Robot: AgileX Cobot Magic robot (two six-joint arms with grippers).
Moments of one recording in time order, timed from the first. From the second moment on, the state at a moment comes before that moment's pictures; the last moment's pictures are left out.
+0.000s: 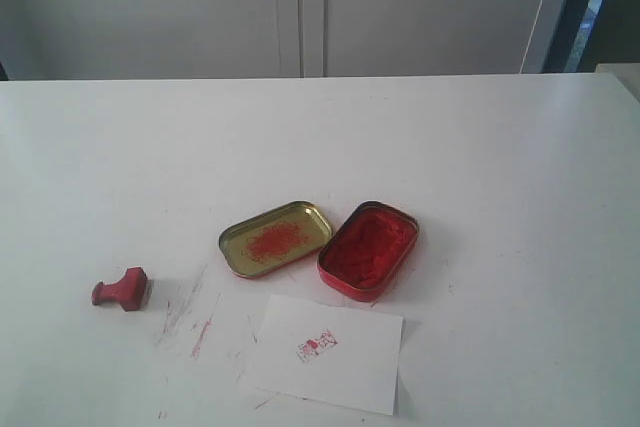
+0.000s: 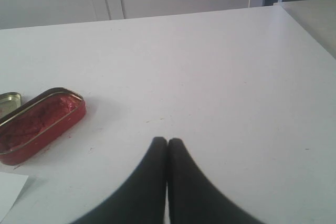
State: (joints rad) left arm -0.01 0.00 0.02 -0.08 0.45 0.05; right arm 0.05 0.01 -0.01 0.06 0.35 0.09
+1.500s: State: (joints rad) left arm -0.01 0.00 0.02 -0.08 0.43 0.15; right arm 0.05 0.01 -0.01 0.06 0.35 0.09
